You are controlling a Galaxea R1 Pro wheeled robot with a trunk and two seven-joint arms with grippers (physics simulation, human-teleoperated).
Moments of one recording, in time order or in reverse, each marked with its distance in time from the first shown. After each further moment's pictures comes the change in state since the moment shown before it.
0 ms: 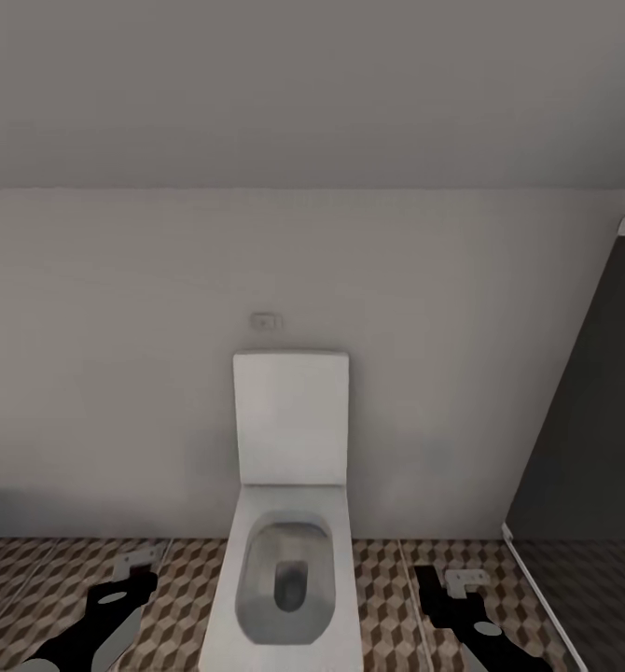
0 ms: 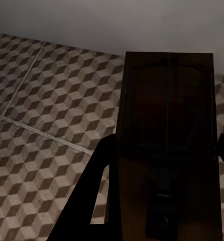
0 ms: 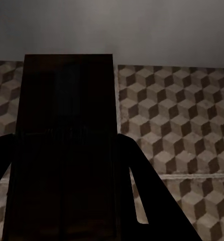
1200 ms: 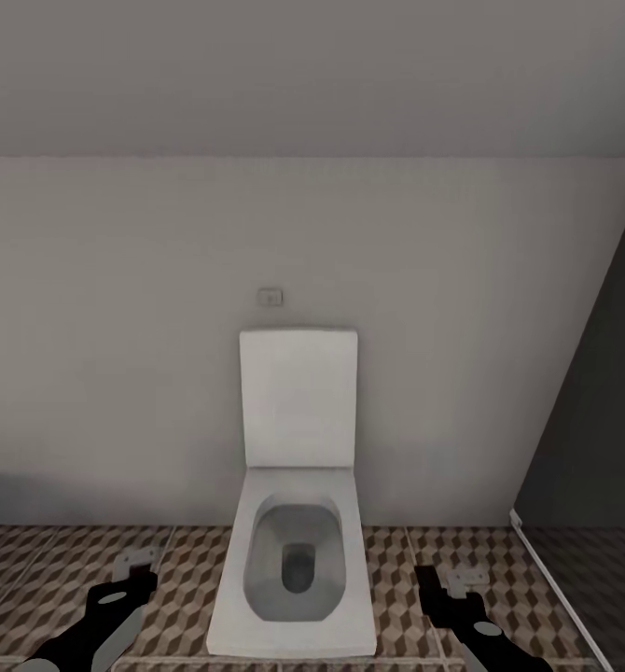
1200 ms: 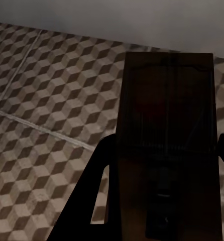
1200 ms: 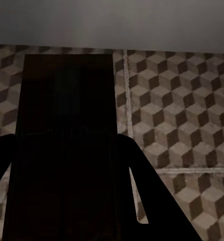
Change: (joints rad) left arm 0.000 -0.001 0.000 0.000 0.000 0.000 0.001; right arm 0.000 0.000 0.000 0.000 0.001 0.000 0.000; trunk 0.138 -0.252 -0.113
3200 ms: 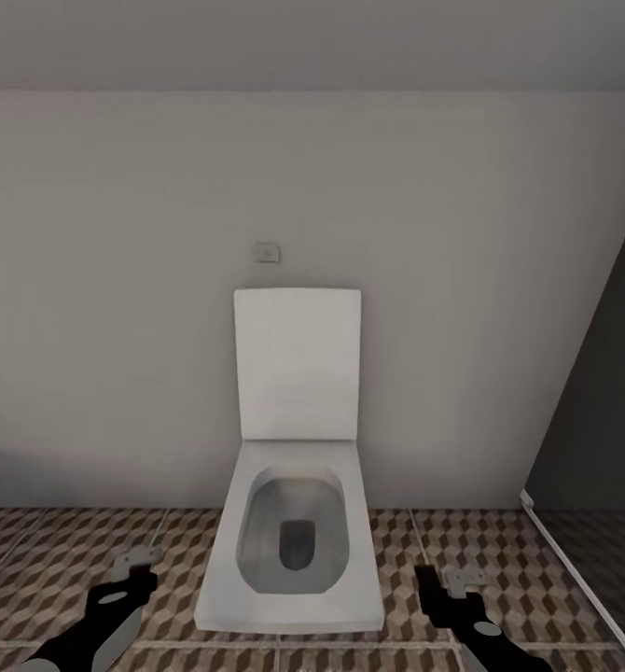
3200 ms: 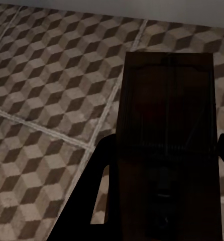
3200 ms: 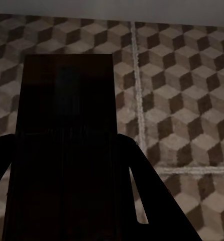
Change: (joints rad) left arm 0.000 -0.001 0.000 0.000 0.000 0.001 0.001; right arm 0.000 0.000 0.001 0.000 0.002 0.000 0.000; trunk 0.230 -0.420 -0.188
